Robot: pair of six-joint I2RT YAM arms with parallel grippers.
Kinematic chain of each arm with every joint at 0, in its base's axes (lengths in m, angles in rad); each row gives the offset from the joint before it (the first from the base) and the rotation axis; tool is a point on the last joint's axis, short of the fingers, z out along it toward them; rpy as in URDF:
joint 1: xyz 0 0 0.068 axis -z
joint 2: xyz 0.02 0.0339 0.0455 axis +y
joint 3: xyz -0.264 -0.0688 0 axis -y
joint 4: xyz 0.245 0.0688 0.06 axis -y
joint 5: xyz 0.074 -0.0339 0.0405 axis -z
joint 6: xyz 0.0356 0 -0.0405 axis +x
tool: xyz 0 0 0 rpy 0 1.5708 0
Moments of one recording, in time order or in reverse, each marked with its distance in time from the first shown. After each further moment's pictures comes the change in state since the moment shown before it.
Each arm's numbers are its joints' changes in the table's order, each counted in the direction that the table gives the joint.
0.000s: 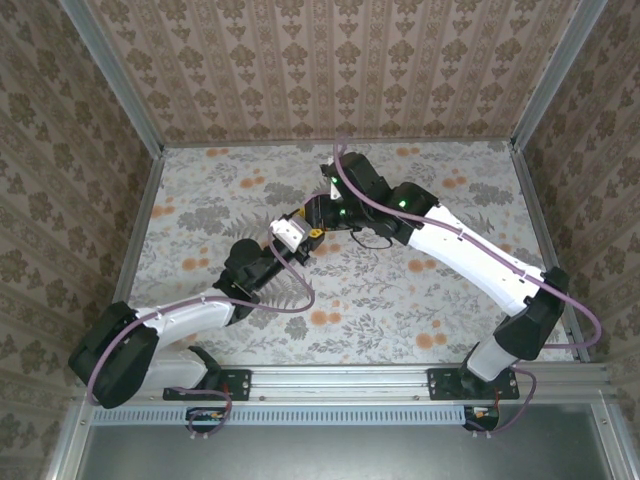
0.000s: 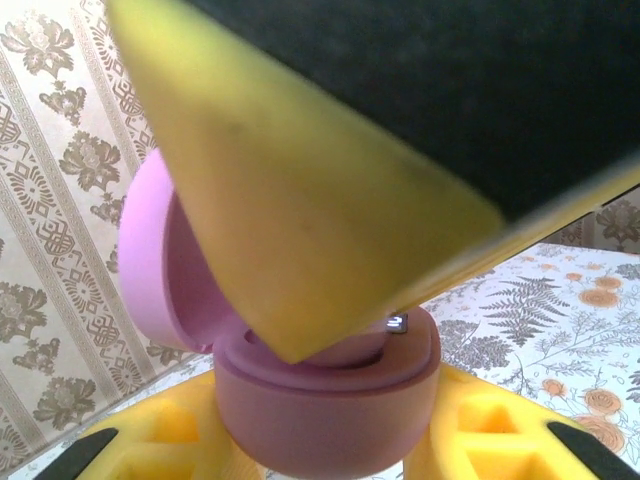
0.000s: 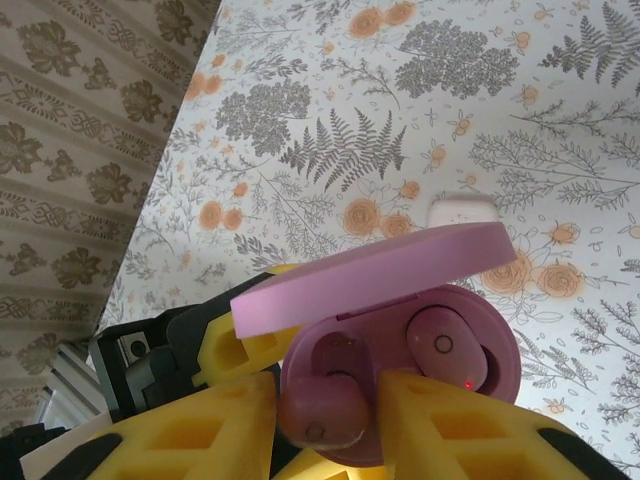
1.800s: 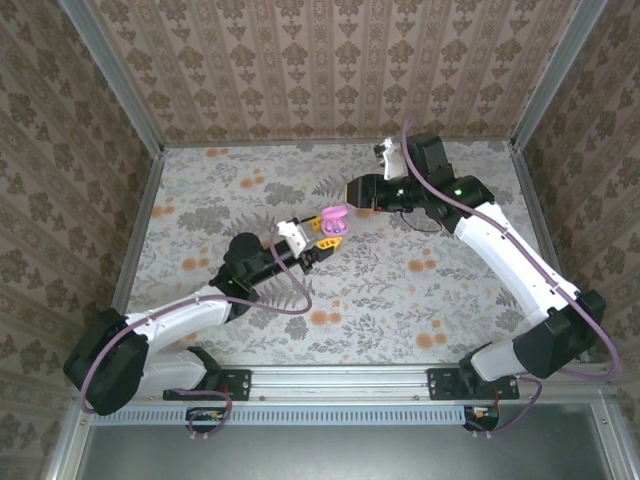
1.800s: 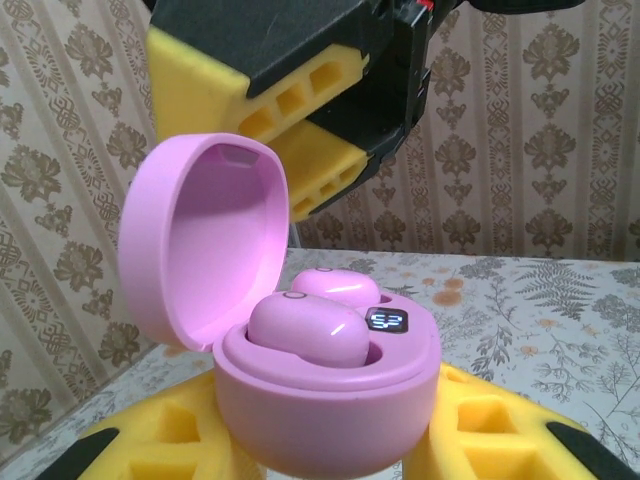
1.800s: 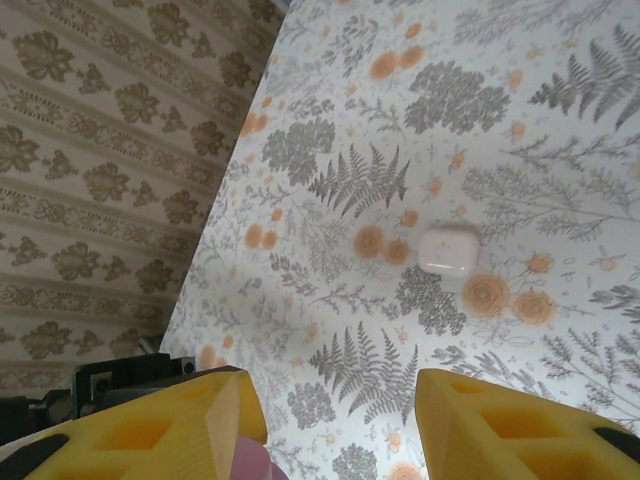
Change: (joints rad) left arm -0.001 -0.044 0.061 -0.129 0.296 -0.024; right arm 0.355 -0.158 -0.212 0.145 -0.440 -0.124
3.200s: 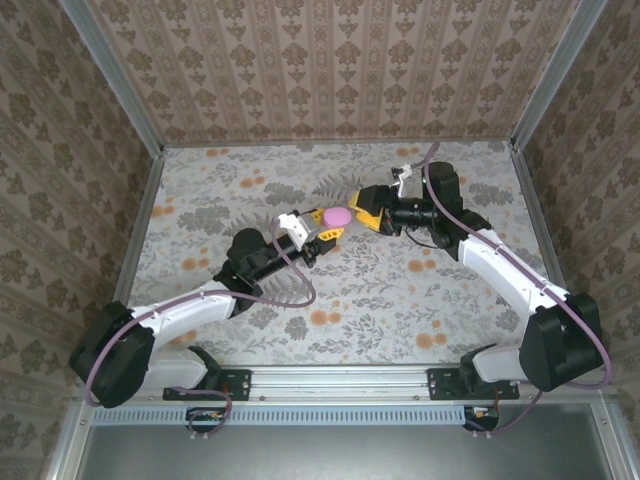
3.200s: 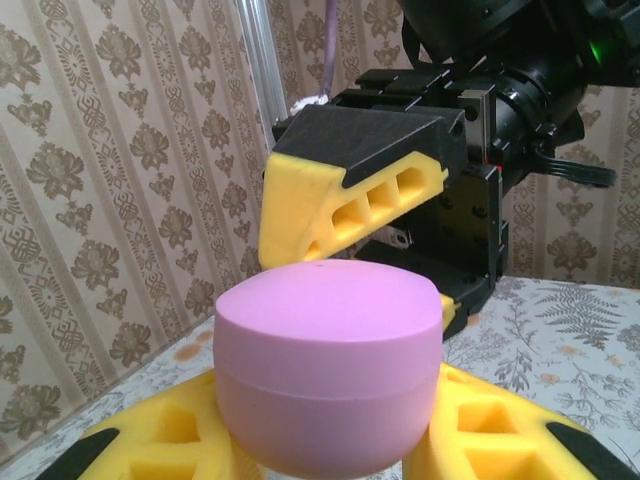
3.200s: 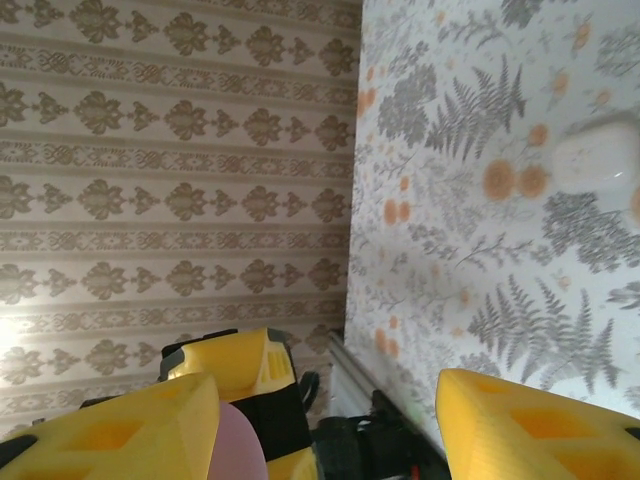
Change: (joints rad) left arm 0.003 0.048 0.037 0.038 -0.051 -0.048; right arm 0.115 -0.085 -0.458 0.611 -0.363 0.565
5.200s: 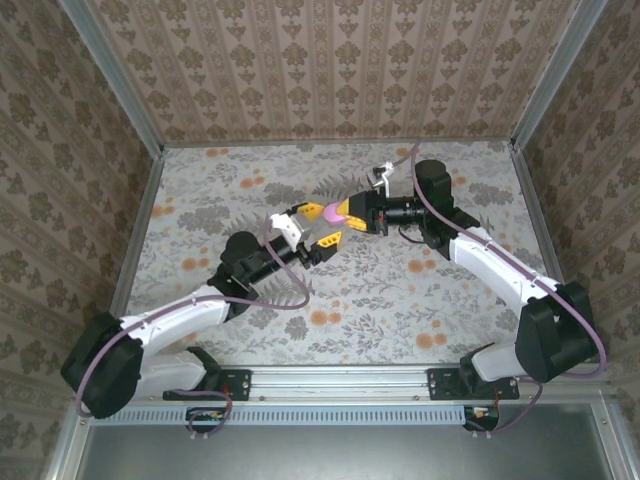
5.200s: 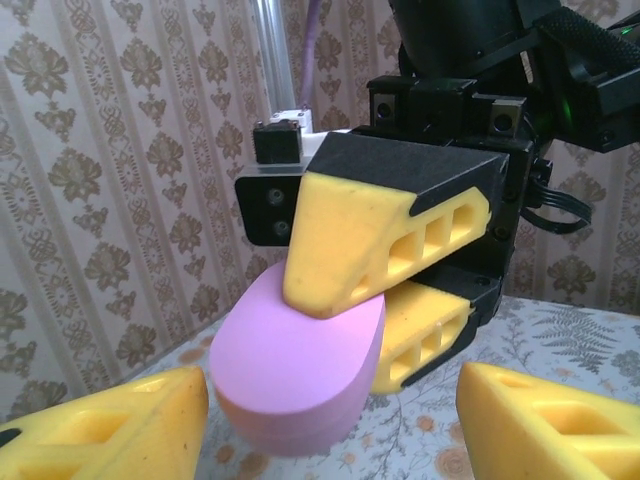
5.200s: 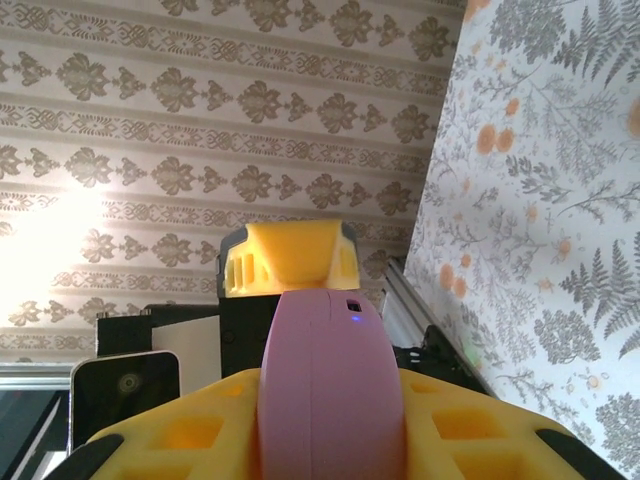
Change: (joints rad) left arm 0.005 -0.094 -0.024 -0.050 -0.038 -0.035; right arm -0.038 0.050 0.005 0.166 -0.193 0.032
